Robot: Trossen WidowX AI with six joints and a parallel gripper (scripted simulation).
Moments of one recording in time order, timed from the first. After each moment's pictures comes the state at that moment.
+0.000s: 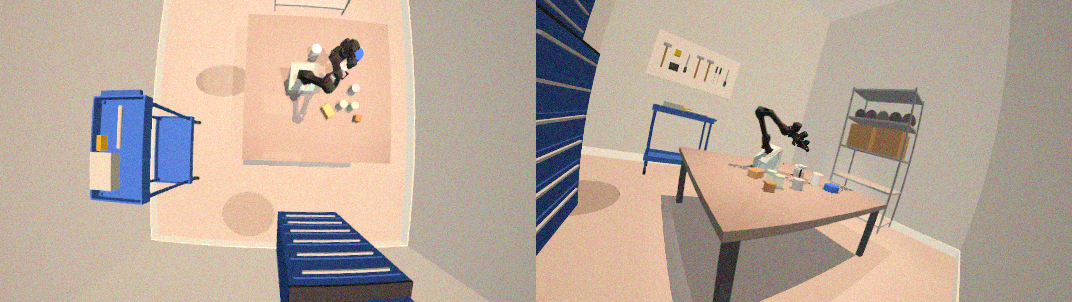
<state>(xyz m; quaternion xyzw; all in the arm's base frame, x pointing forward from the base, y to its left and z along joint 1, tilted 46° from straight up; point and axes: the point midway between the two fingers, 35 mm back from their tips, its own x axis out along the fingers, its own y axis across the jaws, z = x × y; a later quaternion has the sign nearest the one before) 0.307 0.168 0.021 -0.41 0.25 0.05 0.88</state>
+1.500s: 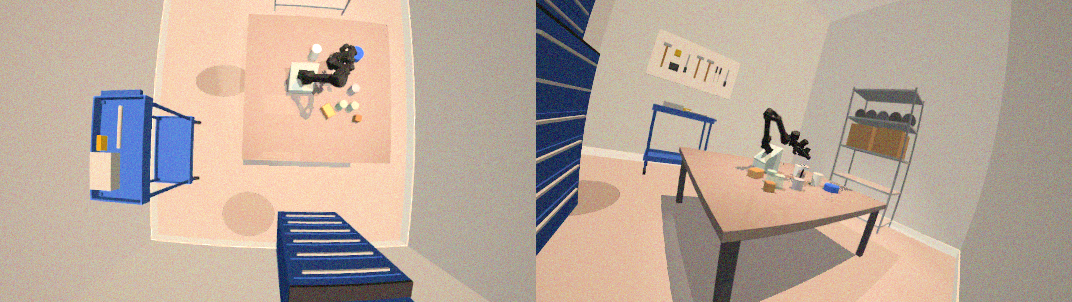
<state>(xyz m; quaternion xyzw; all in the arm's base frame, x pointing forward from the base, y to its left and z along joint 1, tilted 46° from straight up) 0.332 0.135 -0.026 -0.39 0.23 0.06 0.89</state>
